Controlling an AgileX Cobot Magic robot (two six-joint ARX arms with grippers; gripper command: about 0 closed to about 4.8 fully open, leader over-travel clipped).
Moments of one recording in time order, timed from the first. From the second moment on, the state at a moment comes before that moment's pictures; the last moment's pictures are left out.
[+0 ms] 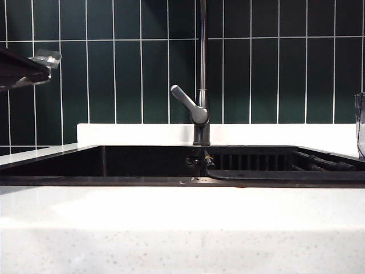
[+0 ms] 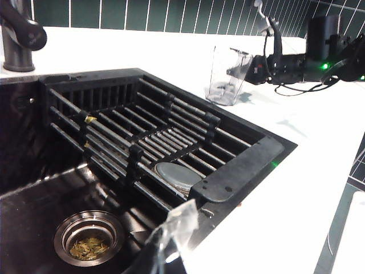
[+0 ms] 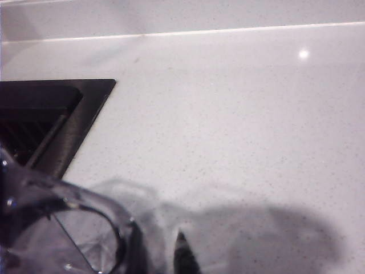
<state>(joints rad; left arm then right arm) -0.66 0.11 0.01 0.09 0.27 -0.12 -0.43 1.46 0.48 0.67 -0.56 -0.05</state>
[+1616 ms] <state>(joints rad) -0.66 0.11 0.01 0.06 0.27 -0.11 -0.43 1.39 0.46 0.58 -0.55 -0.06</state>
